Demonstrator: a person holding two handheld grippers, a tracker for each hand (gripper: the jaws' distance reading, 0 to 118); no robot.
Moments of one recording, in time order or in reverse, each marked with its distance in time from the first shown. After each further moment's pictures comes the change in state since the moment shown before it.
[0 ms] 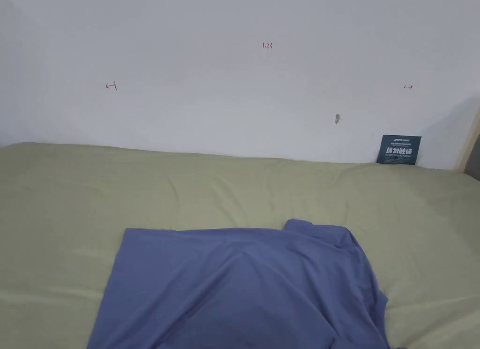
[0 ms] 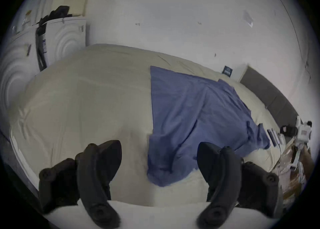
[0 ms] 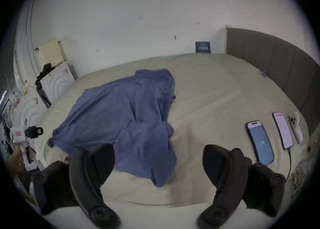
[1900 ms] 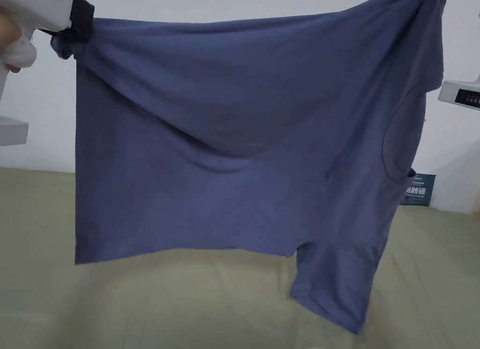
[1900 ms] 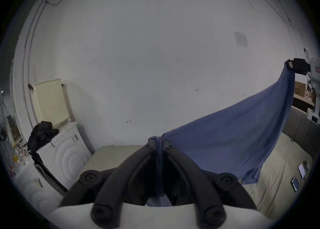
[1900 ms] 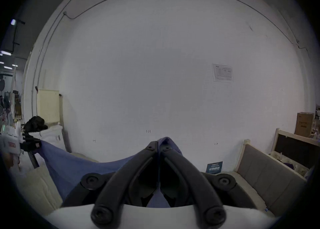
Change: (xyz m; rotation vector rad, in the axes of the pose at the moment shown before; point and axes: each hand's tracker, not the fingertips) left arm 0.174 0.502 -0.055 0.494 0.198 -0.402; right arm -0.118 0.539 -0.064 0.647 0.006 0.178
